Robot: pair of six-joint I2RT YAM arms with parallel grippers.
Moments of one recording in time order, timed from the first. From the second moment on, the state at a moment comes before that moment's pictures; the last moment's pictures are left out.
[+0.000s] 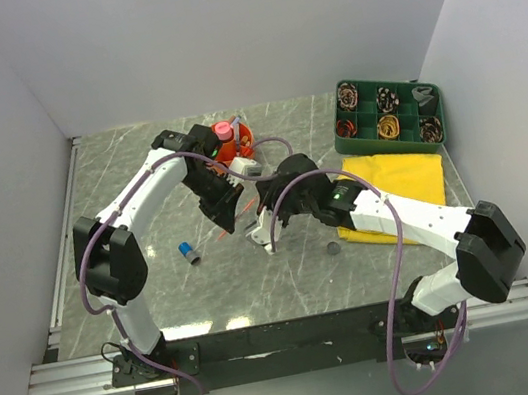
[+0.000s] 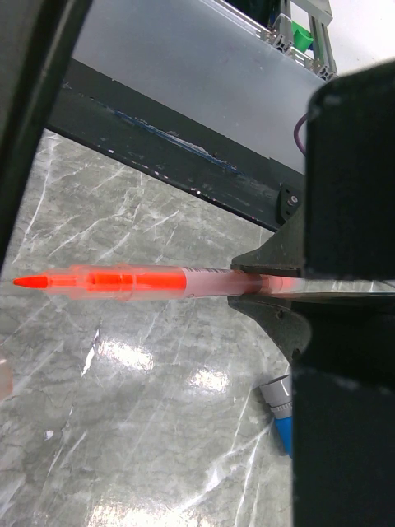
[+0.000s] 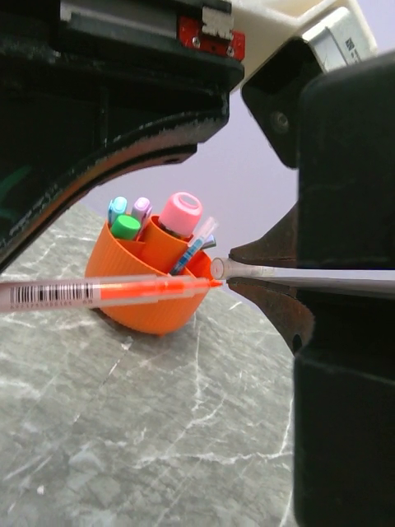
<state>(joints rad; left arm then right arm) -0.50 1.83 1.67 -1.35 0.61 0.55 0.81 1.40 1.01 -0.19 -0.16 -1.74</state>
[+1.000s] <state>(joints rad) -0.48 1.85 1.67 -1.35 0.61 0.55 0.81 1.38 1.01 -0.26 -0.17 -1.73</state>
